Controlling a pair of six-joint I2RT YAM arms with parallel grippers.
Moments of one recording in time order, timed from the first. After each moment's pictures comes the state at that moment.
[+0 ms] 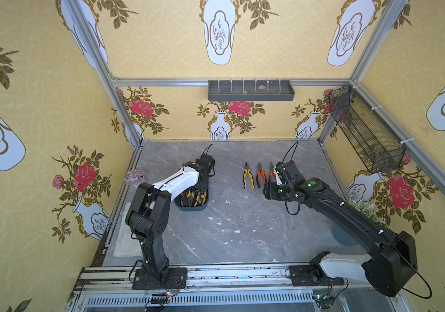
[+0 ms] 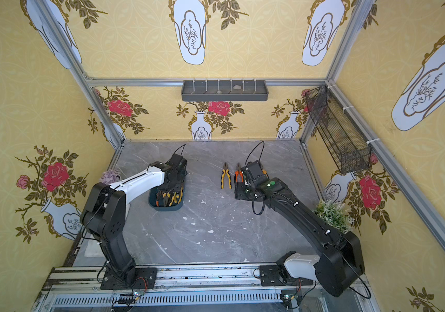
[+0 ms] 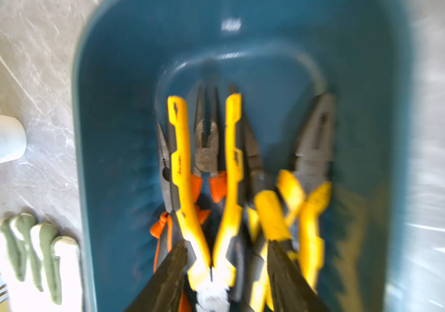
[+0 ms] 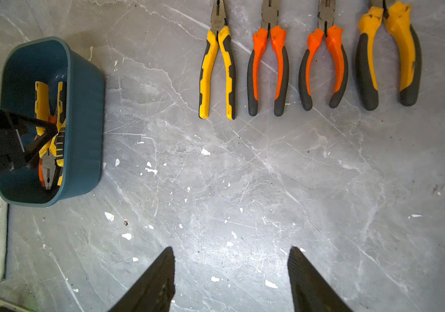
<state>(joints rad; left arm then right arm) -0.48 1.83 1.32 -0.79 -0.36 -0.39 0.63 1.27 1.05 -0.76 0.00 0.54</state>
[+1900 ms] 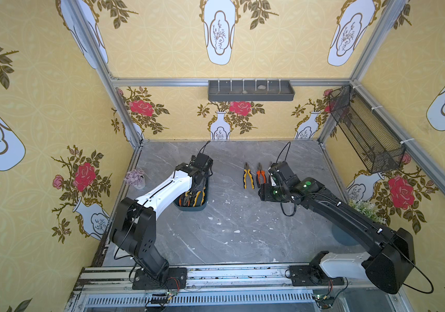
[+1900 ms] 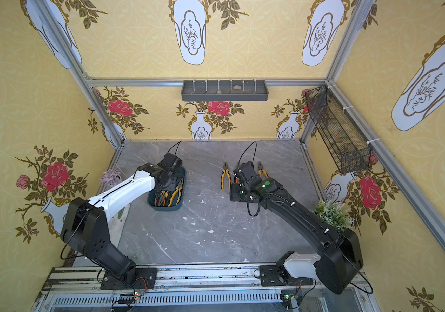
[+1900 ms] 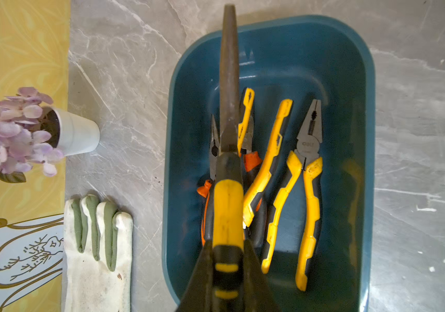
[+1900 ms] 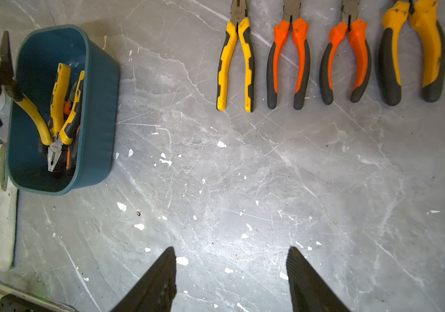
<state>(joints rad) -0.51 1.62 1.26 -0.86 -0.49 -0.36 0.73 1.30 1.09 -0.79 0.04 0.59</state>
